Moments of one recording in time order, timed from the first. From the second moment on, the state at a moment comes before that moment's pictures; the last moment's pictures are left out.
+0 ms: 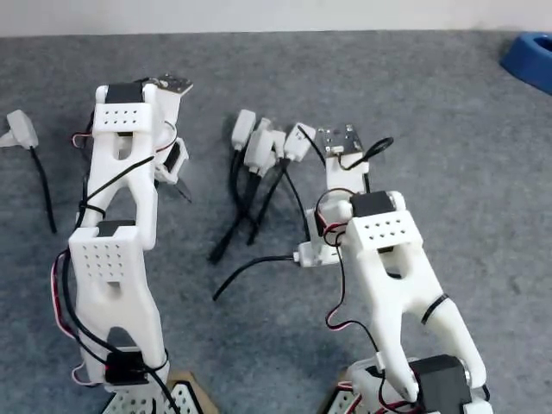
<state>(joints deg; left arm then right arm) -9.5 42.4 -39.7 98.8 -14.1 -19.3 -18.2 36.5 58.2 1.7</state>
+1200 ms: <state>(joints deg) -9.5 42.4 -39.7 98.8 -14.1 -19.5 -30.9 45.3 51.0 1.4</state>
